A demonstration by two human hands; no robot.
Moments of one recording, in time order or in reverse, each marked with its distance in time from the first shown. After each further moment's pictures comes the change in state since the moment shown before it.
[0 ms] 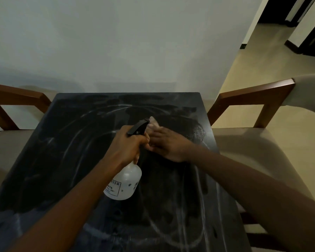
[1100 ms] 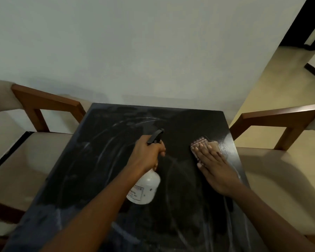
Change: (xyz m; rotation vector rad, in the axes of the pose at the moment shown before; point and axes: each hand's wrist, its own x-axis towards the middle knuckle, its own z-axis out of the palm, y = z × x) left_hand -0.010 -0.003 -0.037 -0.056 0.102 -0.060; right_hand -0.077 -0.013 0.016 0.054 0.118 0.468
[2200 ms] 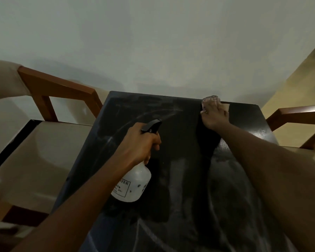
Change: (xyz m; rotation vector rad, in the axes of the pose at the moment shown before) left_hand 0.030 -0.041 -0.130 0.080 -0.023 0.008; right_hand 0.239 -0.063 0.002 -0.004 0.053 0.364
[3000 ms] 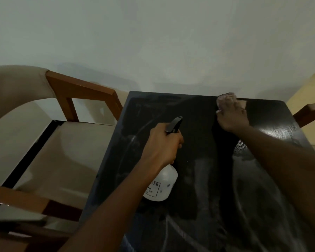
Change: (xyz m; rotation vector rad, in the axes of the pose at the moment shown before) left_hand -0.012 -0.004 -0.007 -0.035 0.048 0.013; right_hand -0.011 -0.025 0.012 -0.022 0.073 -0.037
